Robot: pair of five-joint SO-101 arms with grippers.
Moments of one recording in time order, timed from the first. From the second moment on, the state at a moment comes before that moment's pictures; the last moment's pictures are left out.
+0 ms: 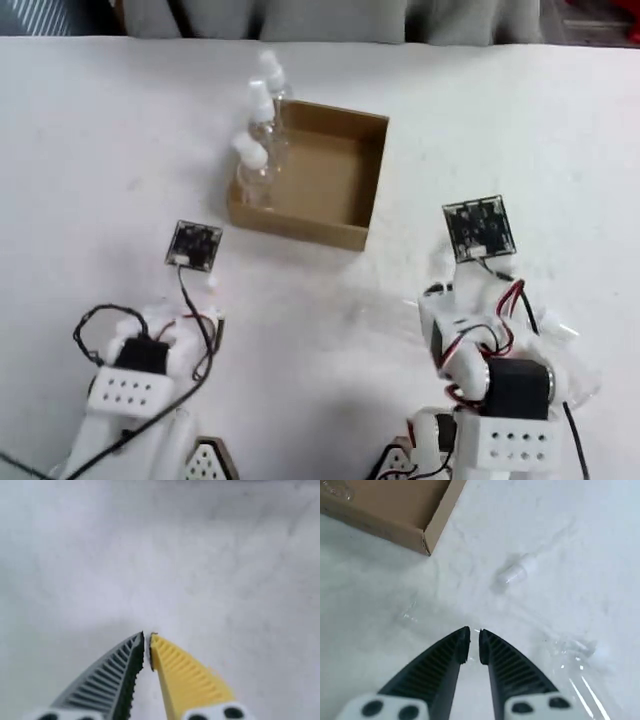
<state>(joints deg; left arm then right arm) 2.2 -61.7 84.0 50.0 -1.5 -0.1 -70.0 48.9 83.6 14.1</state>
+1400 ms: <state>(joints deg) 2.2 -45.7 78.8 42.8 -5.7 -14.9 -10.0 32.8 83.2 49.8</state>
